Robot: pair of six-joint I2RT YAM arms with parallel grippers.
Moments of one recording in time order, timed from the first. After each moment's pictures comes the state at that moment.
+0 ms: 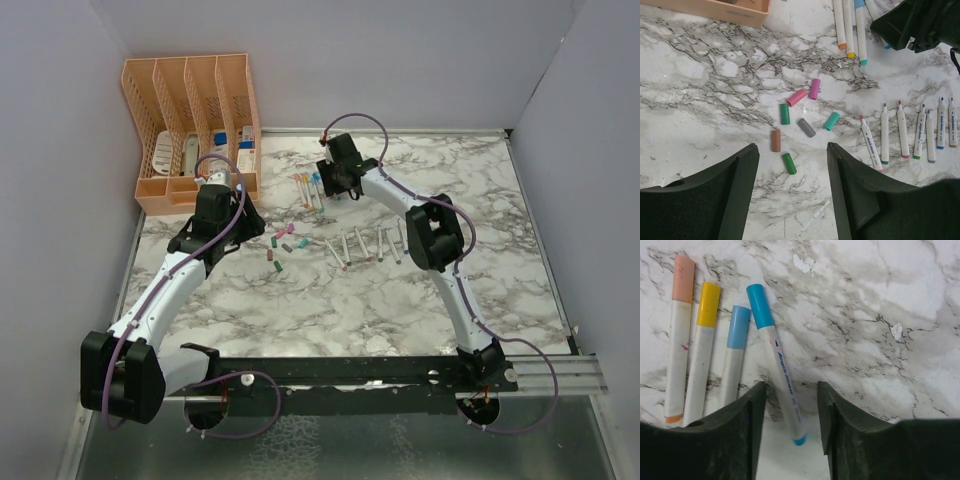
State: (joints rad) left arm -0.24 1.15 0.83 -0.32 0.00 -0.54; right arm 0.54 2.50 2.13 -0.41 0.06 0.08
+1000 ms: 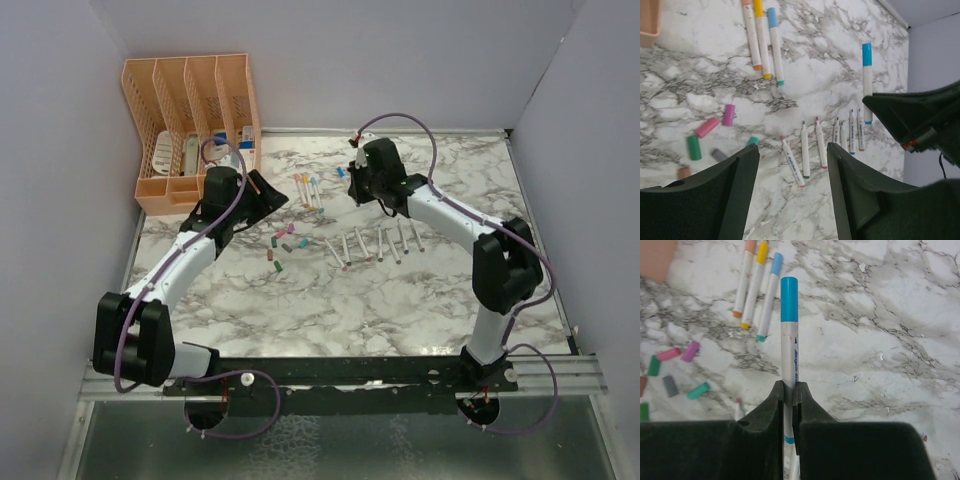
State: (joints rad) left arm -0.23 1.31 0.89 -0.10 0.22 -0.78; right arm 0.54 1.89 1.46 -0.24 0.05 0.11
